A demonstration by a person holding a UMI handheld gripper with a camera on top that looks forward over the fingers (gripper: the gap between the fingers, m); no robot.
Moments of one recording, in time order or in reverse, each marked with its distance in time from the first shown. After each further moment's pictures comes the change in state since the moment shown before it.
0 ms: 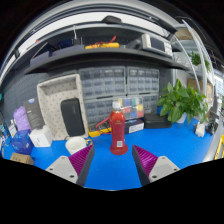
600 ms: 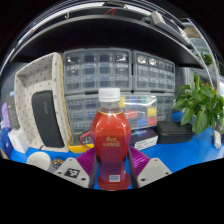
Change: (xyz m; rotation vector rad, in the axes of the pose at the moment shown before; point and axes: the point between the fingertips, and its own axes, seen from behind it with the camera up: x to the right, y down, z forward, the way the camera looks) arm 0.023 -0.009 0.212 0.072 -0.036 -0.053
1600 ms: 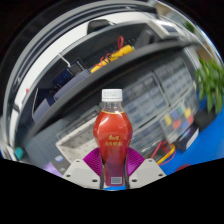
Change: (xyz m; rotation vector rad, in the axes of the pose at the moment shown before) arm -0.172 -0.174 -0.086 0.096 -0.300 0.490
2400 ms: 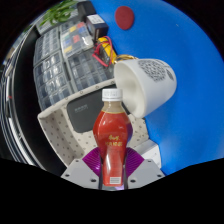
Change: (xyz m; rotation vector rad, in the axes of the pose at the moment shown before) arm -0.052 0.188 0.030 -0.126 -0.026 1.394
